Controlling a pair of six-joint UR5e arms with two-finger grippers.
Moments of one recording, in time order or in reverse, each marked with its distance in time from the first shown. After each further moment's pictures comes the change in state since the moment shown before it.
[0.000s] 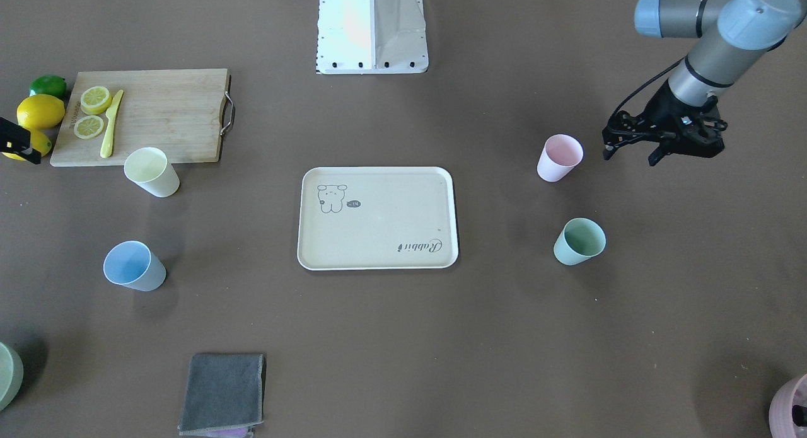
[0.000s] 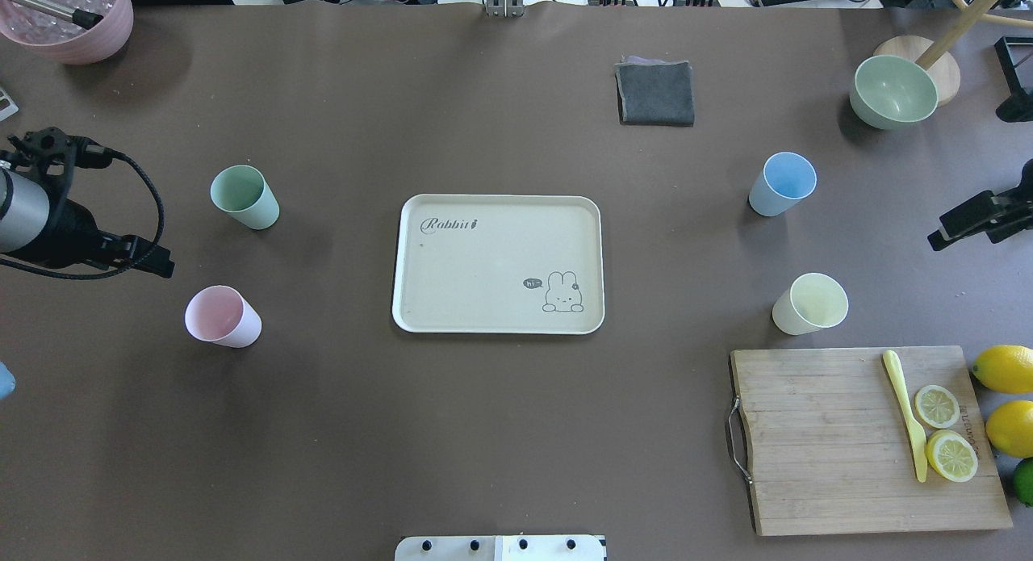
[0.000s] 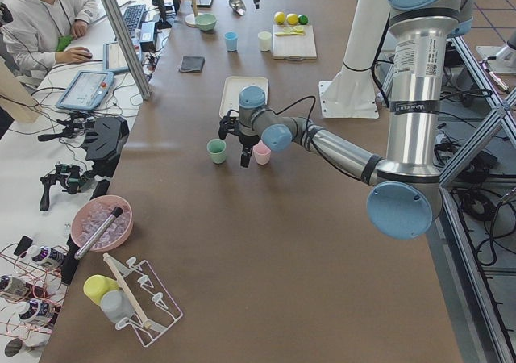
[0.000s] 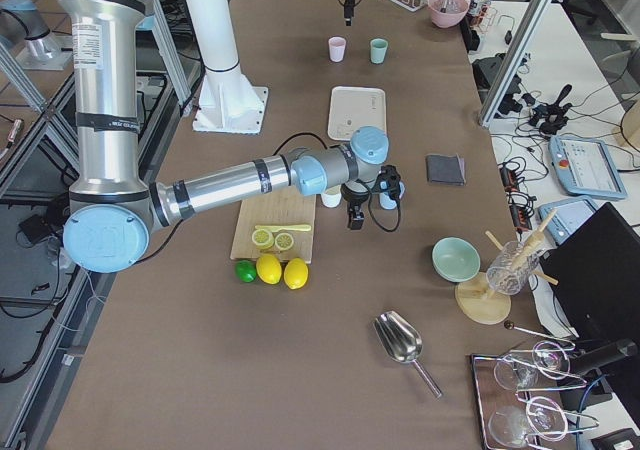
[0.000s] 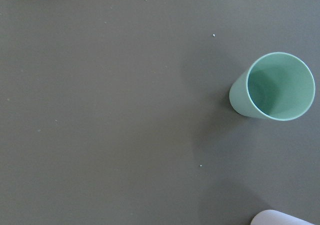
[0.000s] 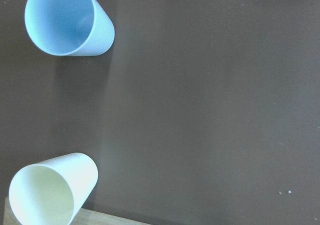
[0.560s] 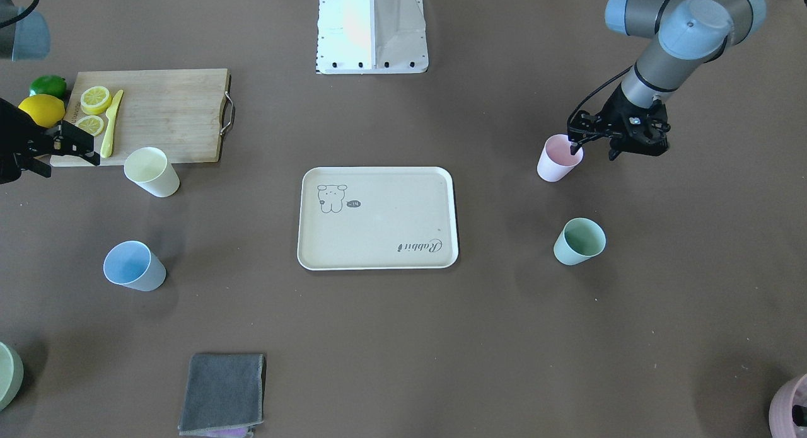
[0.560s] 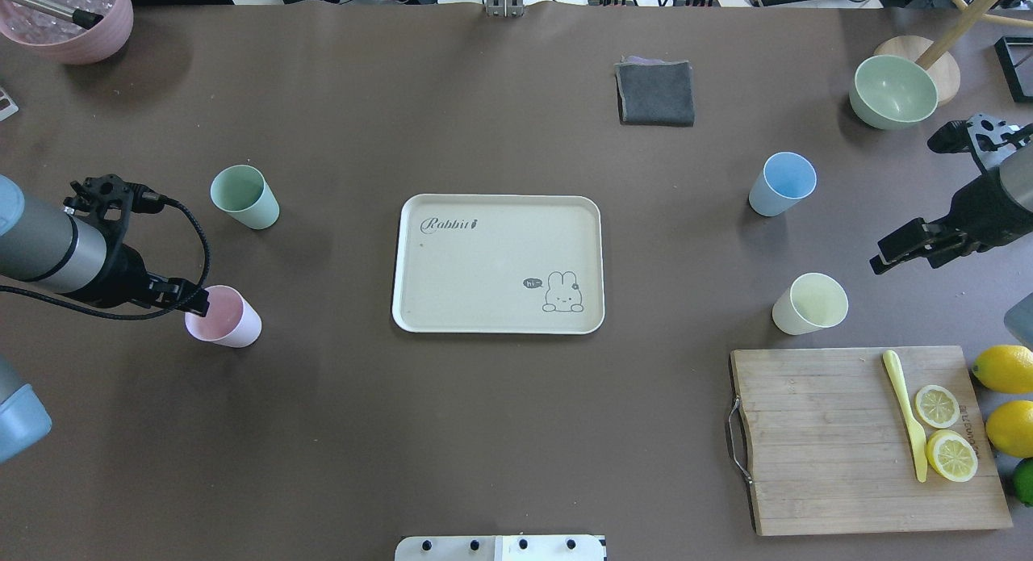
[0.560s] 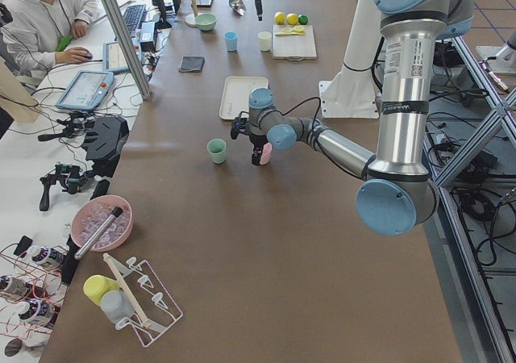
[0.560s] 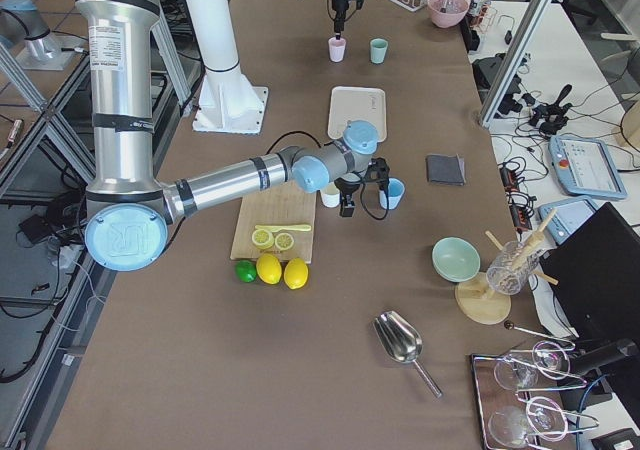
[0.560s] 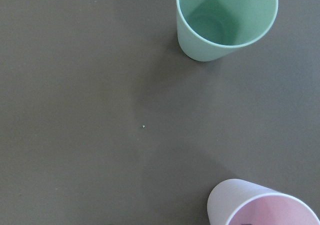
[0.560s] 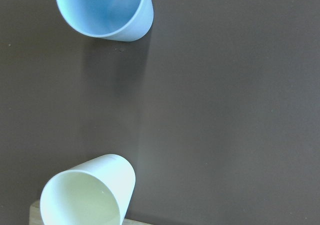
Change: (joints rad) left arm 0.114 -0.014 0.011 -0.004 0.032 -0.061; right arm -0.110 0.004 -0.005 0.112 -0.021 0.166
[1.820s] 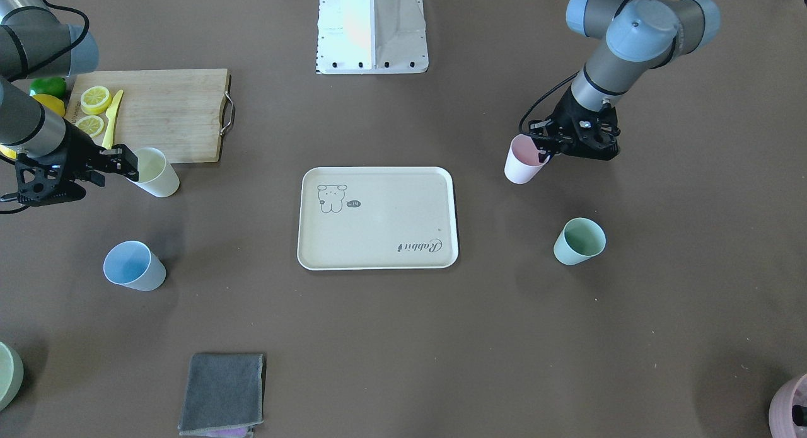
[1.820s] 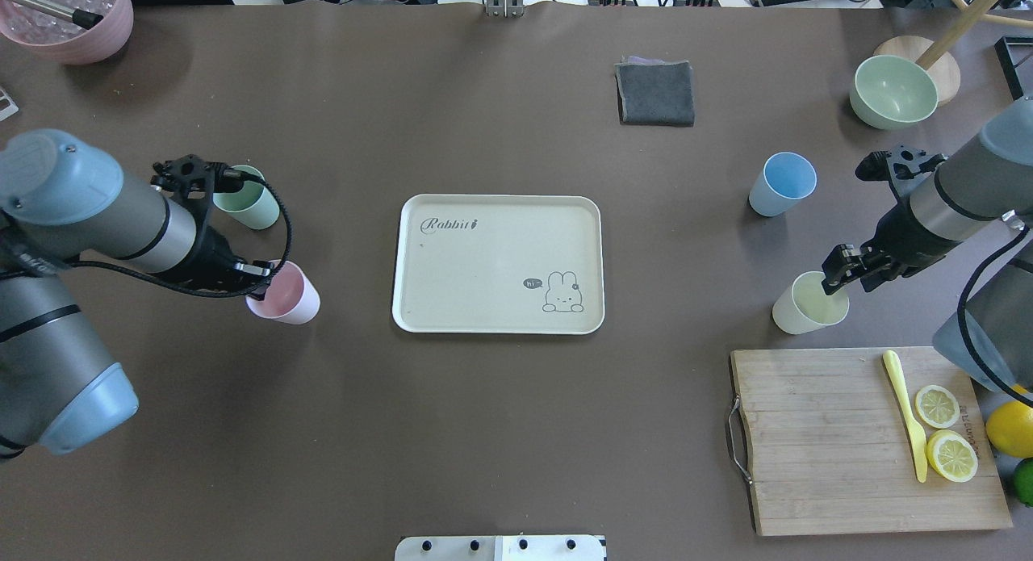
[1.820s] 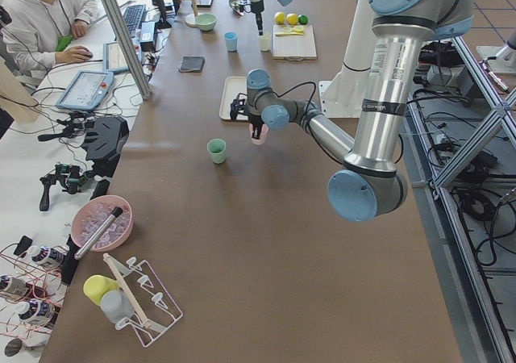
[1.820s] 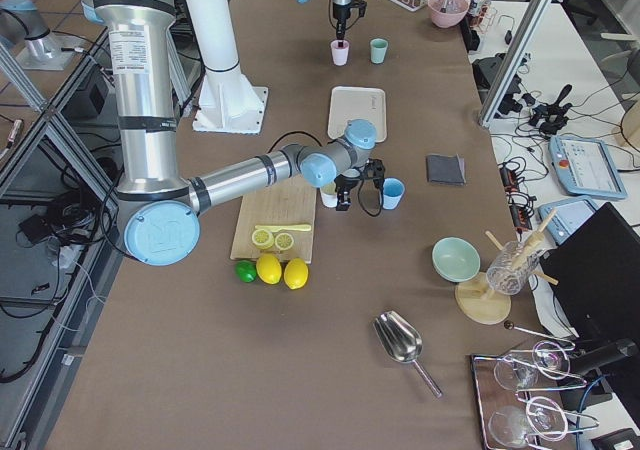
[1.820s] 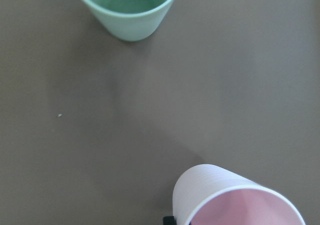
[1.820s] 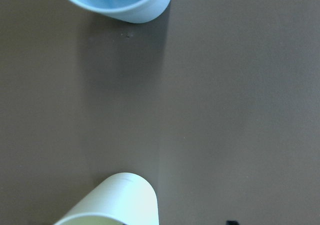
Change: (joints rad) left arm 0.034 -0.222 0.018 0.133 -0.008 -0.135; right arm -0.132 0.072 -0.068 0.004 -0.090 0.147
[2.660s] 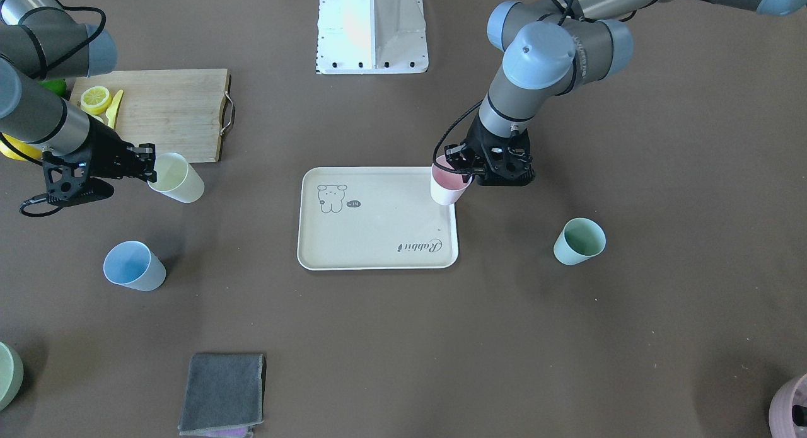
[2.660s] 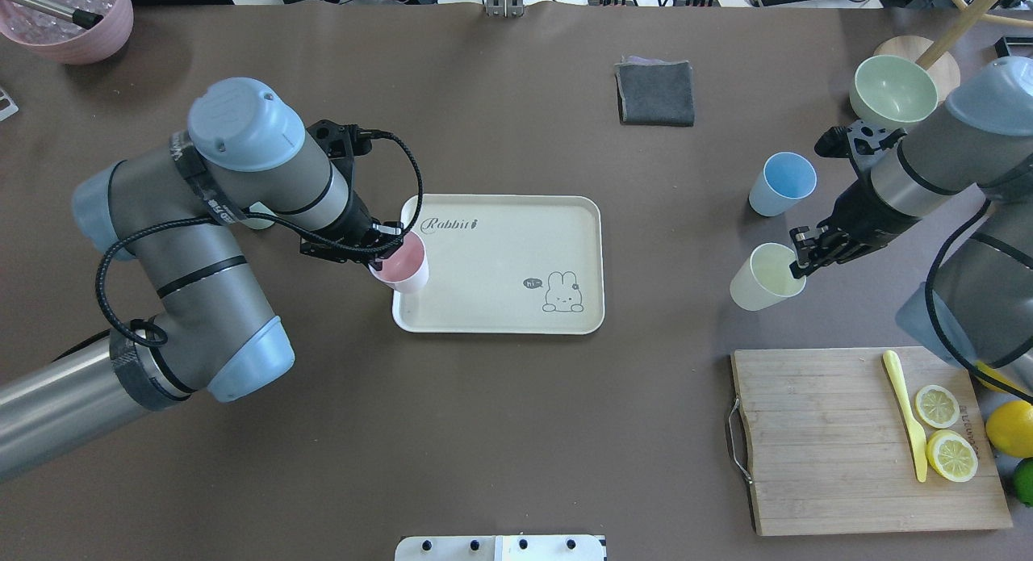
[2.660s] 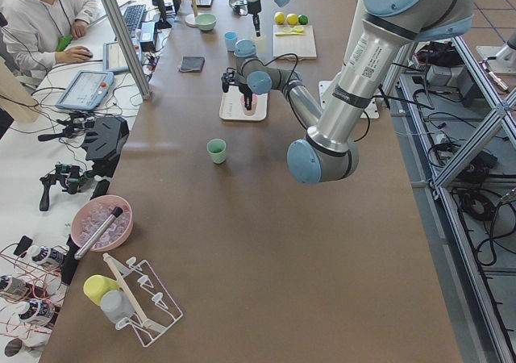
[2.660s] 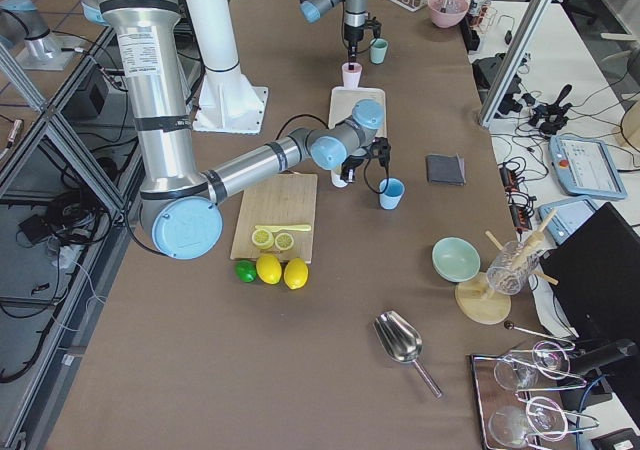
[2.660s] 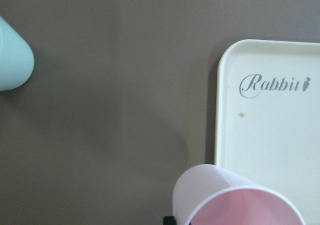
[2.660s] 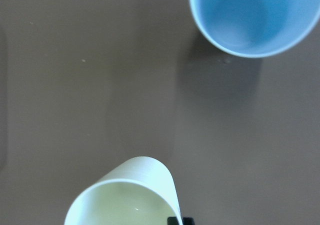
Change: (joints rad) left arm 0.065 -0.328 0.204 0.100 0.033 -0.174; right arm -0.022 0.137 0.007 -0.014 0.068 0.103
